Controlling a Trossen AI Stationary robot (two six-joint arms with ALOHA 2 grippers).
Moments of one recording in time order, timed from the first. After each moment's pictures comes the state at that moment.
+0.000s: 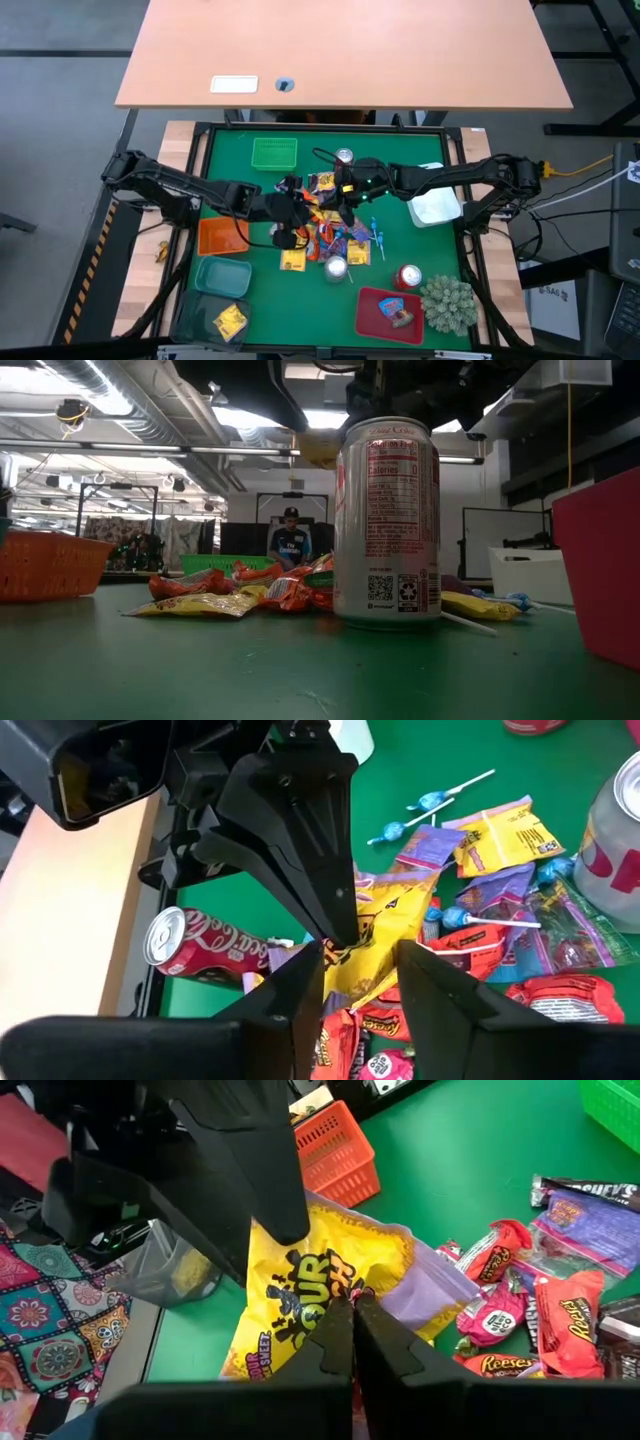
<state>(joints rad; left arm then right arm) -0.17 1.45 1.10 -0.33 -0.41 0.30 -0.09 1.58 0.99 0.13 -0.33 0.43</state>
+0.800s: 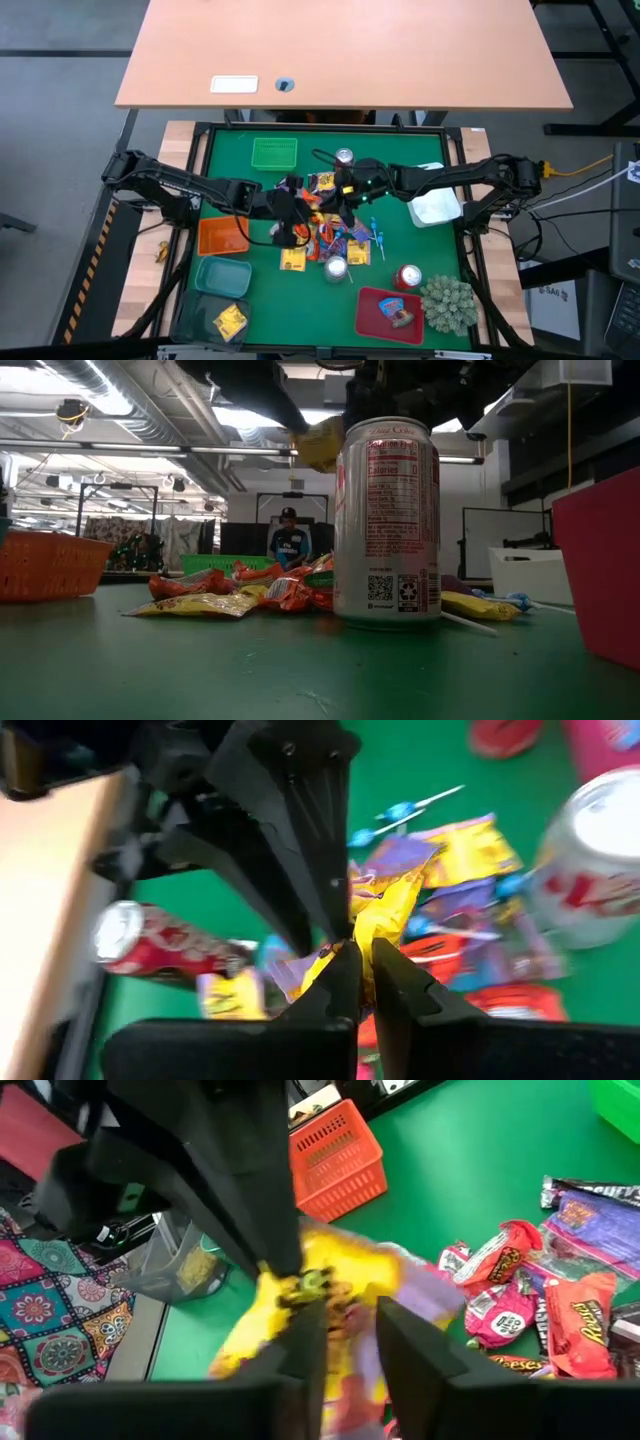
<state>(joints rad) -0.16 1.45 1.10 -0.34 -0.29 0.21 -0.09 1.58 0.99 0.13 -0.34 0.42</state>
